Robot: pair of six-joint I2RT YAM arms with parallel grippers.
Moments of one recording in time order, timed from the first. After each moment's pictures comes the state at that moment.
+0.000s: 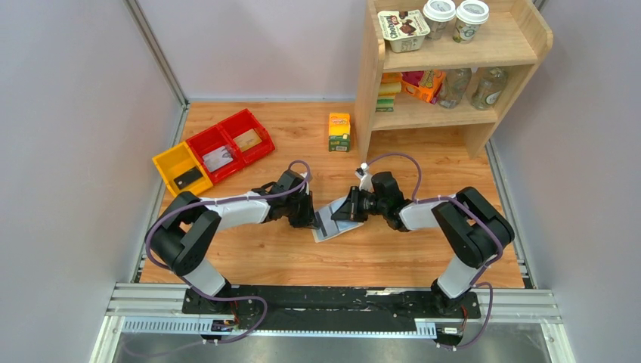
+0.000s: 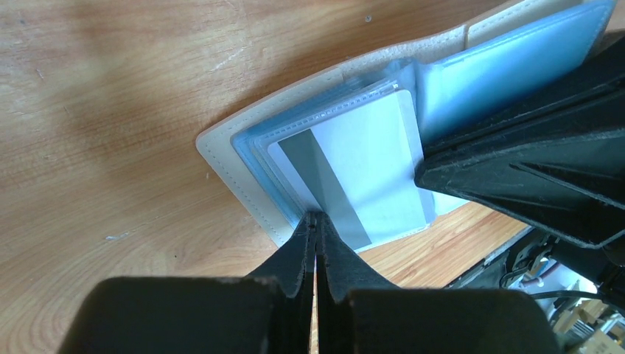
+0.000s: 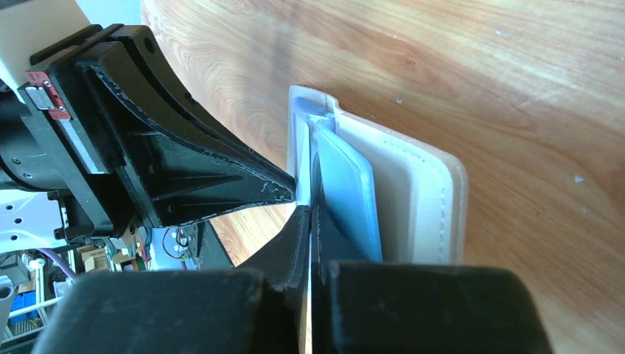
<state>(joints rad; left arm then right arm) -0.68 1.60 0.76 -0.12 0.27 -0.72 0.57 1.68 0.59 0.51 -0.60 0.81</state>
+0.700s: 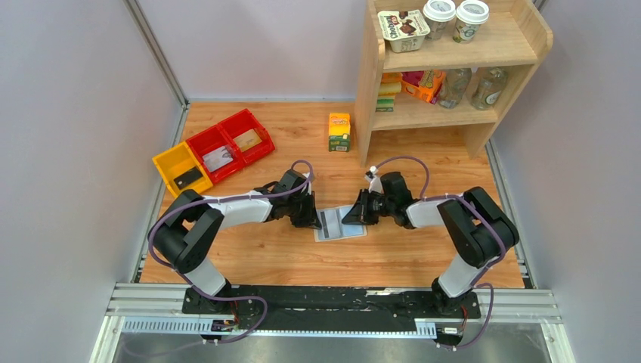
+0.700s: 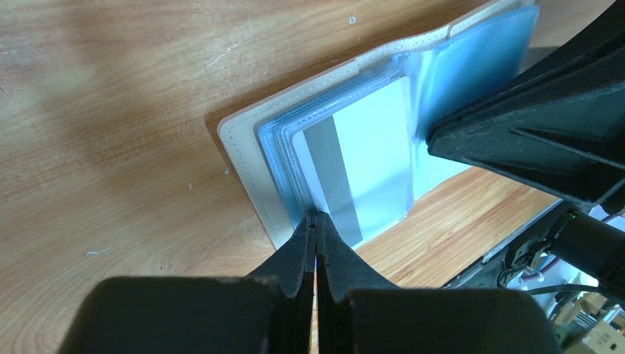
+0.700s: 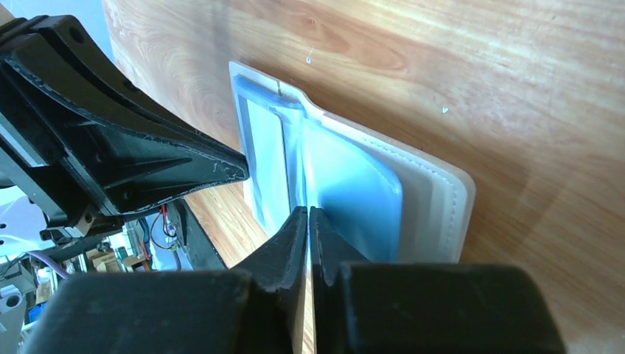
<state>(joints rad) -0.69 1.63 0.78 -0.12 0.28 -0.71 0.47 1.68 0.58 0.38 -0.65 0.74</state>
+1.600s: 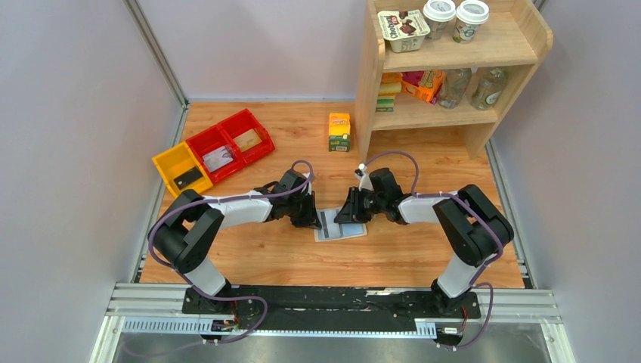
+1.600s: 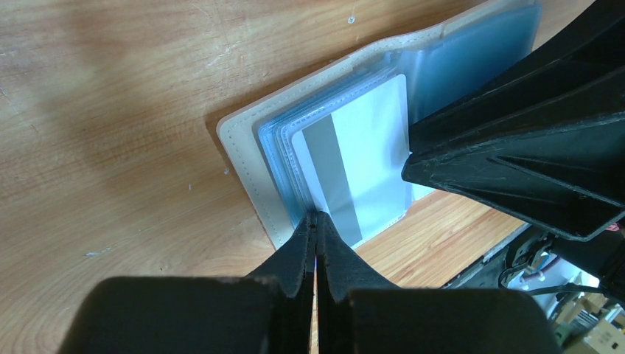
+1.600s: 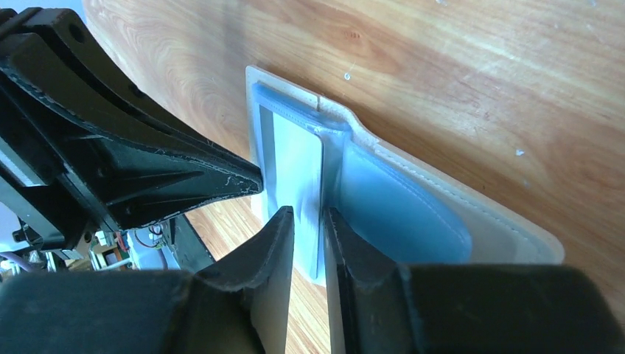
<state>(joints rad) -0.69 1.63 0.78 -0.12 0.28 -0.70 0.53 1.69 0.67 0.26 -0.60 0.69</state>
